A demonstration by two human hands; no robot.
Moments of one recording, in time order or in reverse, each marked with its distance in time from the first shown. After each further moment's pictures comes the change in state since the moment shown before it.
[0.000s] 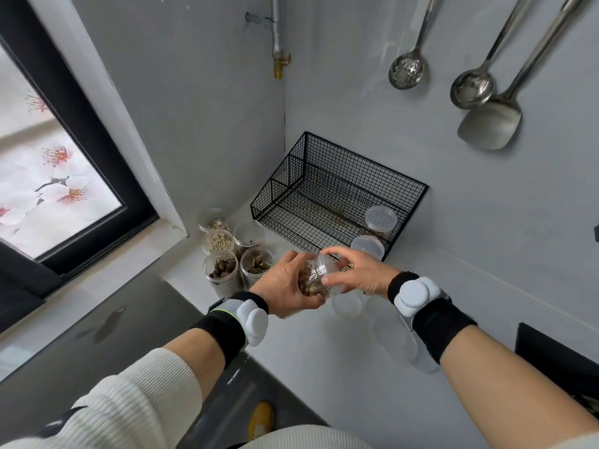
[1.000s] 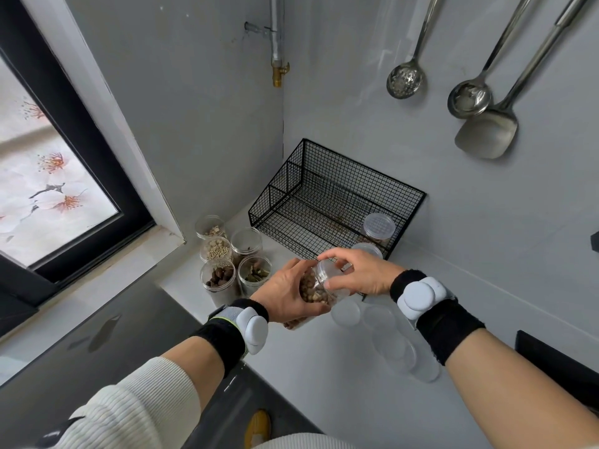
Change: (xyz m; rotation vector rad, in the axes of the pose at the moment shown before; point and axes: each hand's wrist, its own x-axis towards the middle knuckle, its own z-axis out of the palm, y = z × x) left_hand 0.006 0.002 0.000 -0.069 -0.004 0.033; right_hand -0.002 -0.025 -0.017 -0.326 -0.031 0.000
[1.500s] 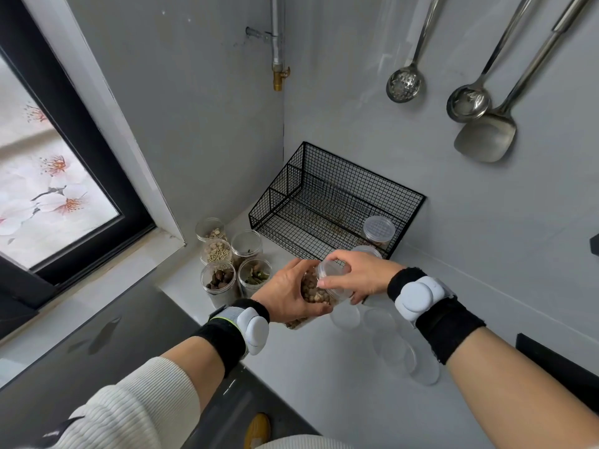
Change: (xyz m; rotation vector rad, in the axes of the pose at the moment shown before) left_hand 0.003 0.005 -0.004 -0.021 0.029 0.038; right_hand 0.001 -0.009 -0.001 -0.034 0.002 0.136
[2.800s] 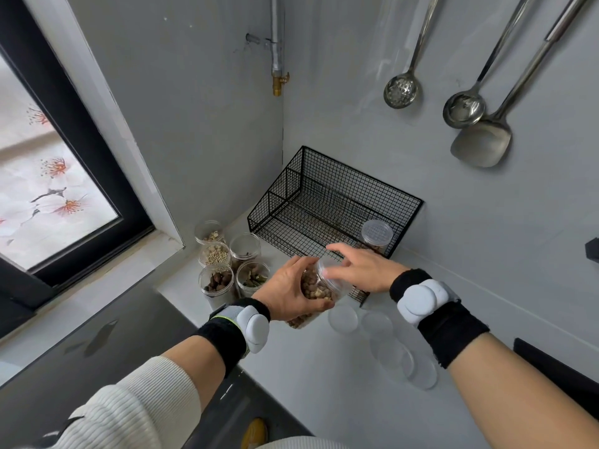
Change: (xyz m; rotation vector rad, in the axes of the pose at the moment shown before) left_hand 0.006 0.009 -0.004 0.004 0.021 -0.013; right_hand -0.013 -0.012 -0.011 -0.230 0.115 0.052
